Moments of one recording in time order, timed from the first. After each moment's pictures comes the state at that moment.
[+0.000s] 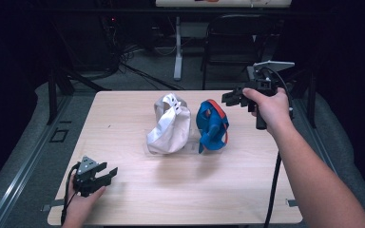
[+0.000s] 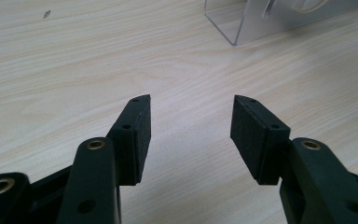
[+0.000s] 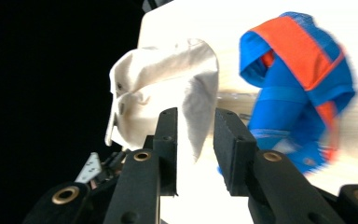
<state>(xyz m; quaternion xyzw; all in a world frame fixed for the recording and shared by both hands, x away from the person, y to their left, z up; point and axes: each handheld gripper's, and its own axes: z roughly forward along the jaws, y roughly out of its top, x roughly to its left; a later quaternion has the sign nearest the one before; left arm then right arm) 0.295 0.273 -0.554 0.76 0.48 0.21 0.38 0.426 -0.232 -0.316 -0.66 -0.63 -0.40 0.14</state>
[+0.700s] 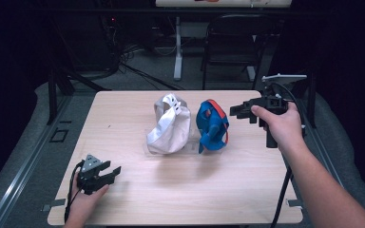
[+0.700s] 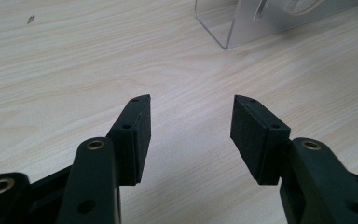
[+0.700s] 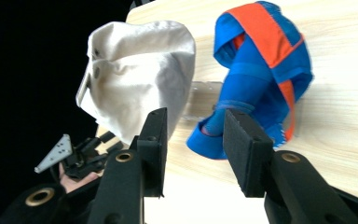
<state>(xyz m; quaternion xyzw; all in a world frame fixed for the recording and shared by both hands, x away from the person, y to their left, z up) 0.303 0.265 -0.556 0.77 0.47 0.20 0.39 0.380 -0.246 -0.325 -0.64 -0.65 -0.40 0.07</state>
